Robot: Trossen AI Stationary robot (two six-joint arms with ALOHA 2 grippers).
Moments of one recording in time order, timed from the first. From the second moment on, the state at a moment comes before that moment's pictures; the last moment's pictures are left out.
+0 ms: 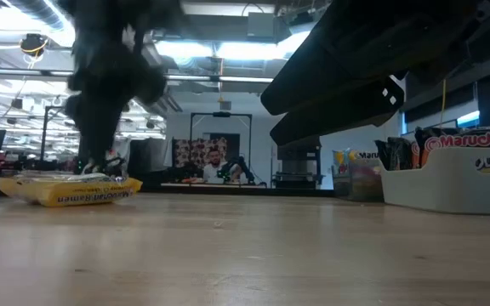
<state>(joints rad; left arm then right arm) -0.05 1.46 0.91 -0.84 0.06 -0.83 0.63 1.97 1.15 0.08 0.52 0.65</state>
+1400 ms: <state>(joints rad) -0.23 1.46 0.79 -0.97 0.02 -1.13 0.63 1.97 1.15 0.11 0.54 0.67</state>
